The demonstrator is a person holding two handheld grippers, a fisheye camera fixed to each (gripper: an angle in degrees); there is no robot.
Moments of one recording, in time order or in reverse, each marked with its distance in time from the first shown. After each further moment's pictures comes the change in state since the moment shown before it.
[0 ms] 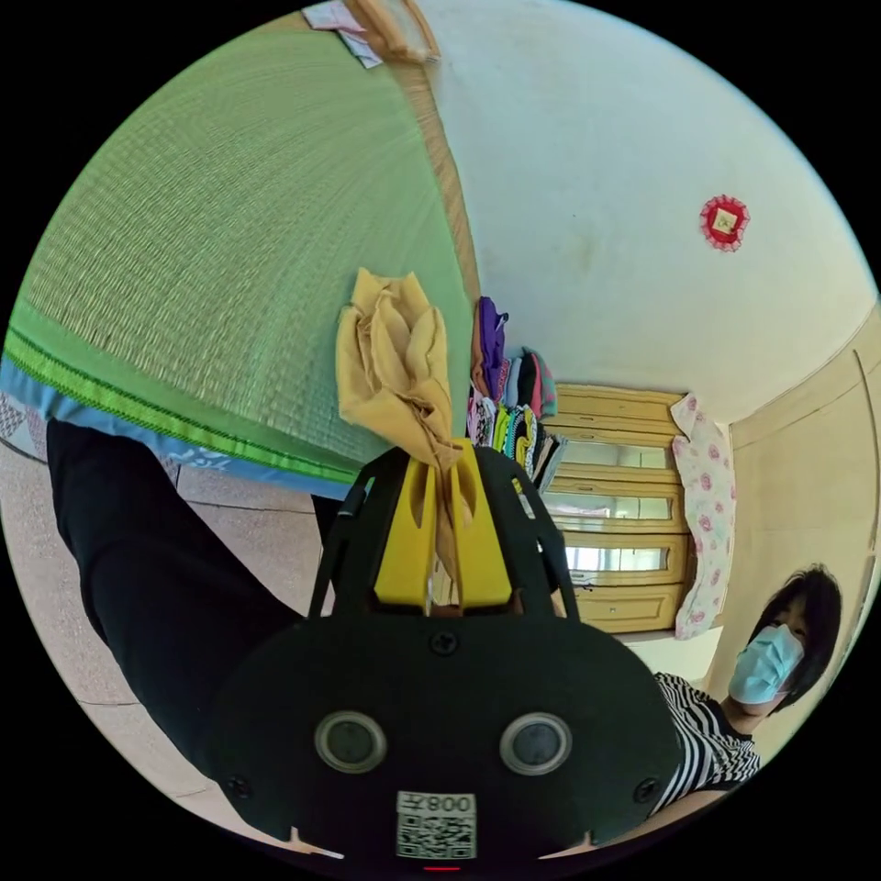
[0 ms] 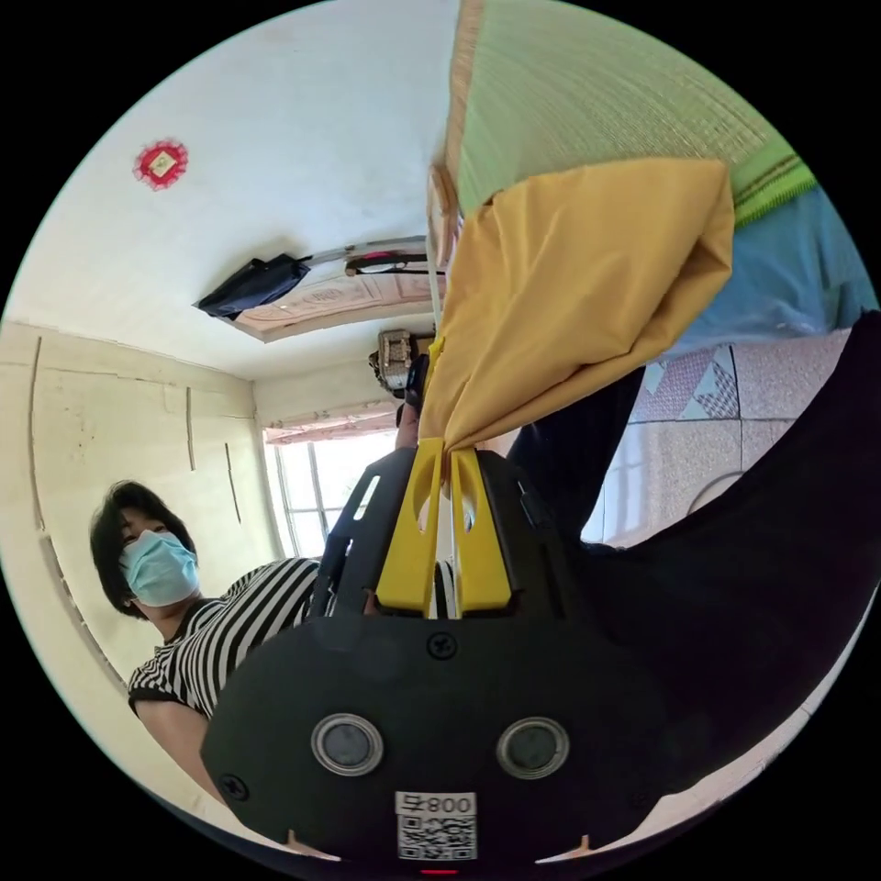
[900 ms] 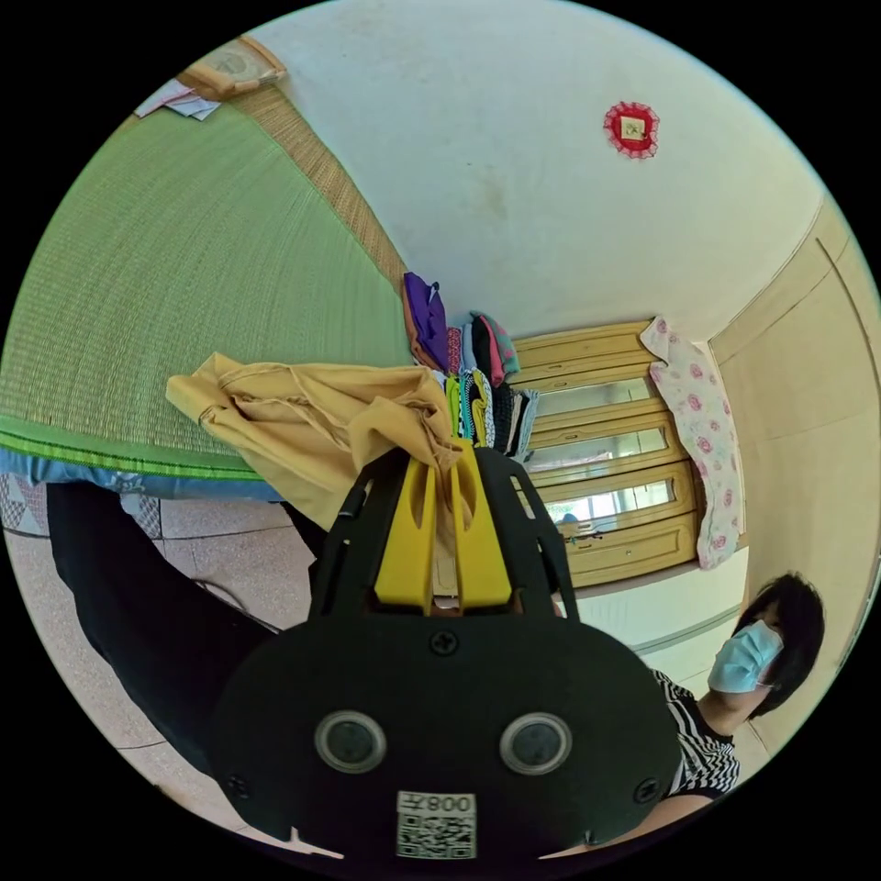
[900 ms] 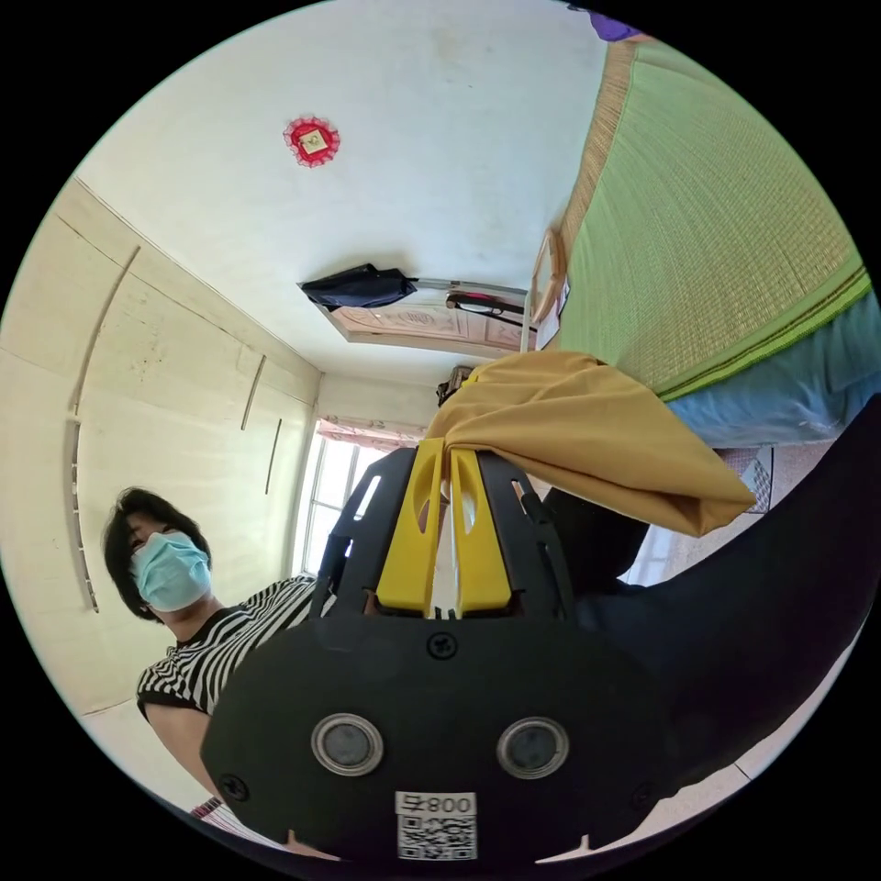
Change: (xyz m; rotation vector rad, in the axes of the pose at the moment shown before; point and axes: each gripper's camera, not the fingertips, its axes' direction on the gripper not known) left arm 0.289 -0.159 -0.101 -0.052 -0.003 0.239; right arm 0.065 0.107 -0.131 0.148 -0.138 -0.287
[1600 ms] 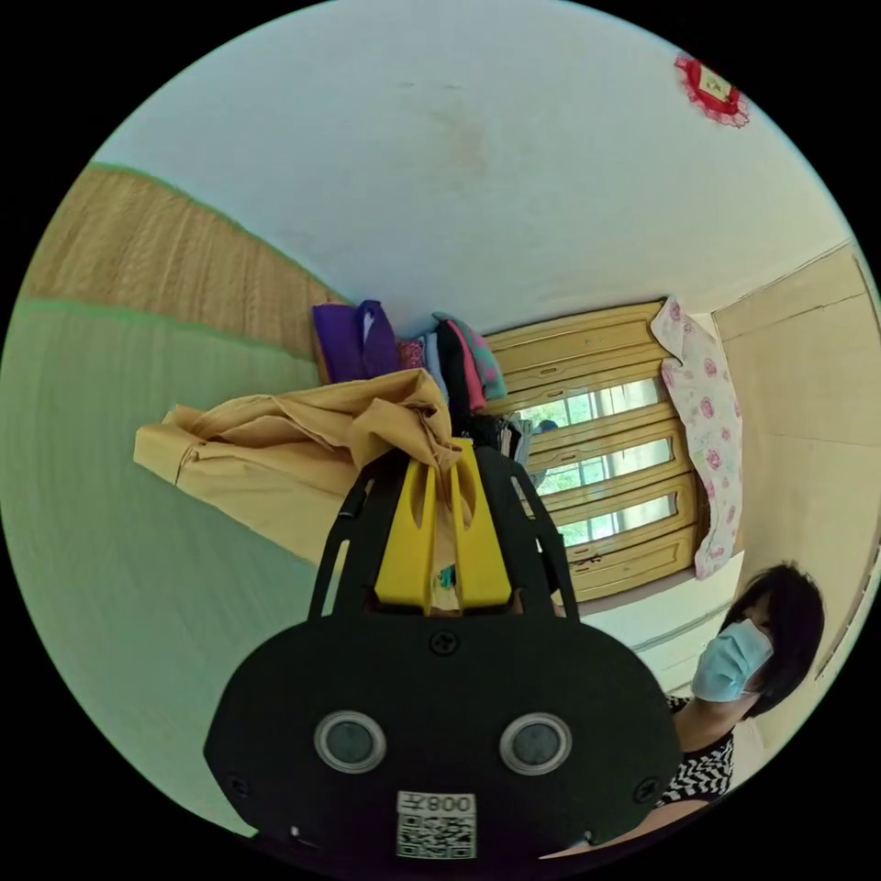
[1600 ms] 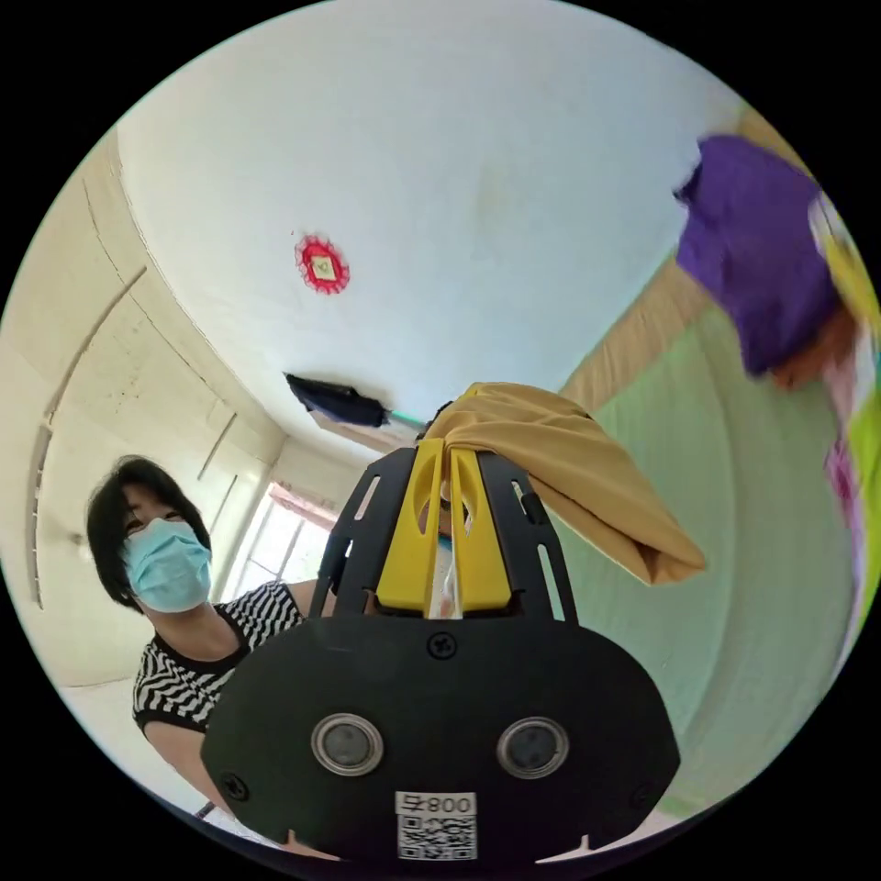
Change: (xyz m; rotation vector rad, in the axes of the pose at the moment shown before) left arm 0.215 -0.611 0.236 -0.183 0.079 0.137; right arm 0.015 -0.381 -0.238 0.249 0.168 -0.188
